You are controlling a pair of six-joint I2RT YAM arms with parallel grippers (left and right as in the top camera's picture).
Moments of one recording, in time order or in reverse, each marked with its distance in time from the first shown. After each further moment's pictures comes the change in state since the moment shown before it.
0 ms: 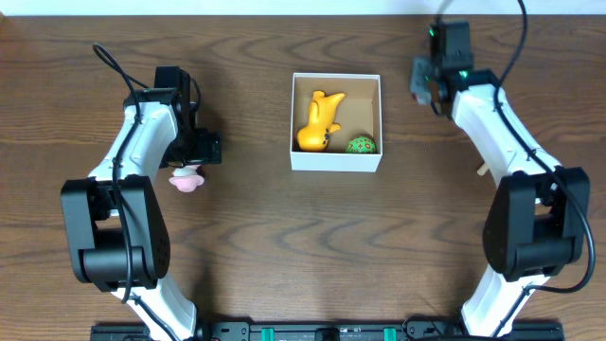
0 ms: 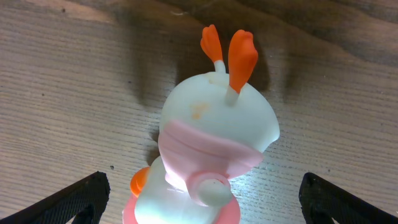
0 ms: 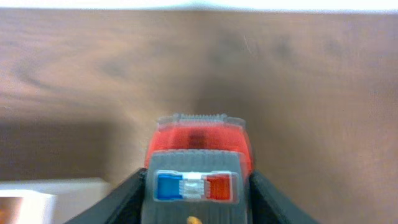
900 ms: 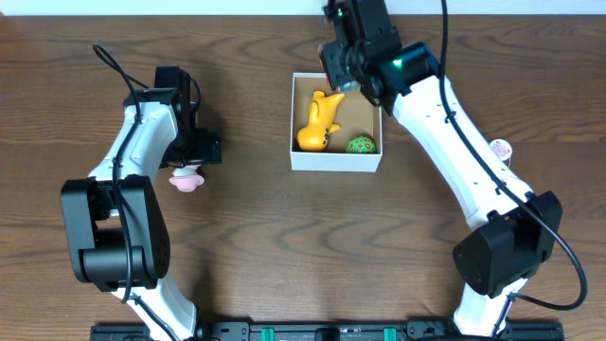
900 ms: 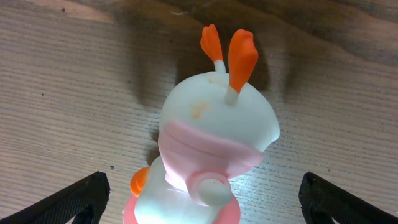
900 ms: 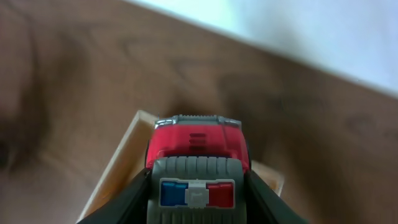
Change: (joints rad) left arm 0.000 0.000 0.000 0.000 0.000 0.000; right arm 0.310 -0.006 0.329 -0.336 -0.093 -0.046
